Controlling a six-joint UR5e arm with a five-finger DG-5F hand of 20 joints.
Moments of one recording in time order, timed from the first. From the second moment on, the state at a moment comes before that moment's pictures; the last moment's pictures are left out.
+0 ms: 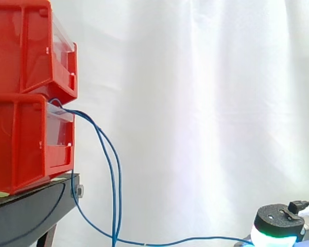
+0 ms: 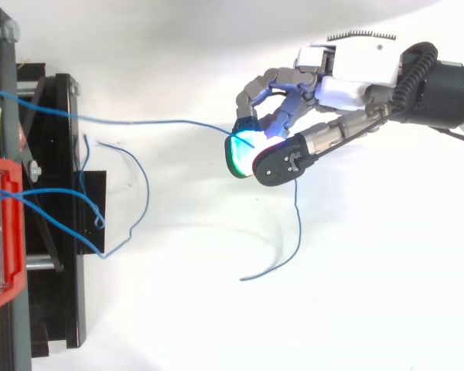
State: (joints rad) arm 0.02 -2.25 -1.57 -2.63 -1.41 0.06
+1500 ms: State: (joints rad) arm 0.02 -2.25 -1.57 -2.63 -1.41 0.06
